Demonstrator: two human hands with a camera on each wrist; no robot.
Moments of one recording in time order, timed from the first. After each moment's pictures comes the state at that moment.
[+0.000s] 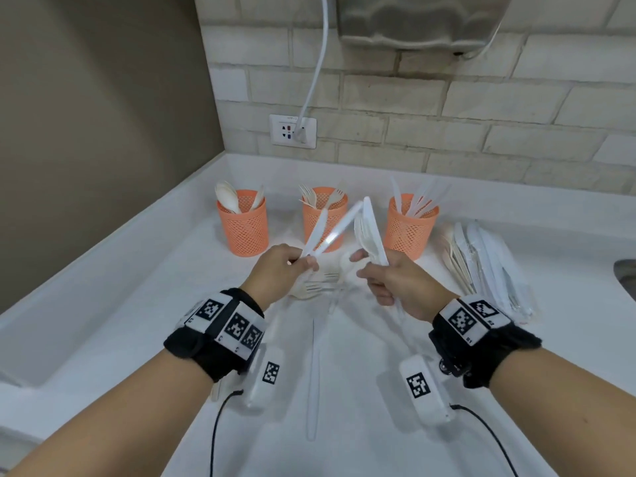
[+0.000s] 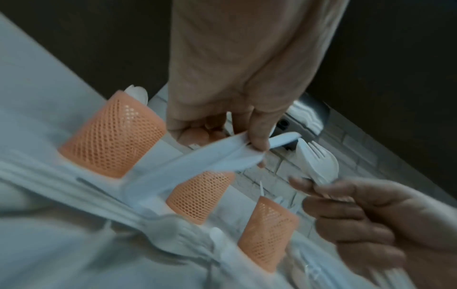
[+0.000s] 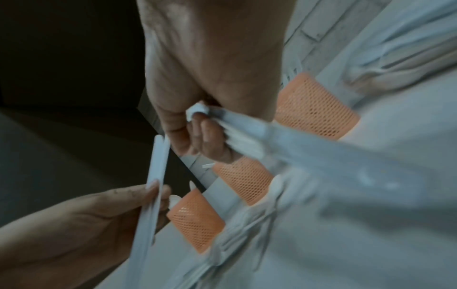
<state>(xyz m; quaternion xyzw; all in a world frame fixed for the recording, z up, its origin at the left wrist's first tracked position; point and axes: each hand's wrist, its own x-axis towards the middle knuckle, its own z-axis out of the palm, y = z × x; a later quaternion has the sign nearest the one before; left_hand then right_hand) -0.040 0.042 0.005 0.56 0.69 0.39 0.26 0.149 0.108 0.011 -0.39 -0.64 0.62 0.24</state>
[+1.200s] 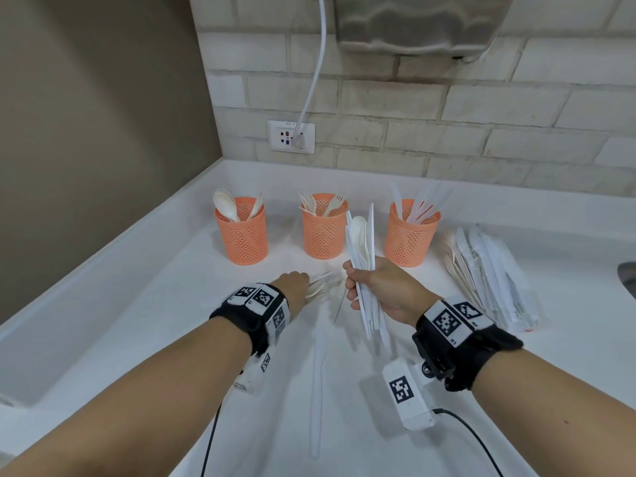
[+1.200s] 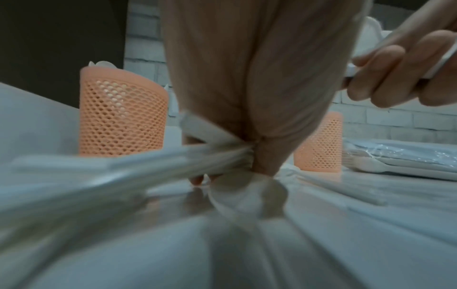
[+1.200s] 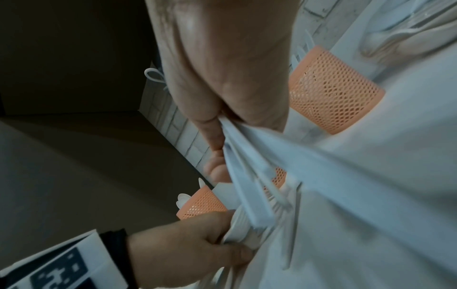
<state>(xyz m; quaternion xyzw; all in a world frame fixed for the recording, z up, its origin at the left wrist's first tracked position) -0.050 0.098 -0.049 0.64 0.75 -0.07 0.12 0.124 0.114 0.005 -0.40 -0.58 0.67 0.25</state>
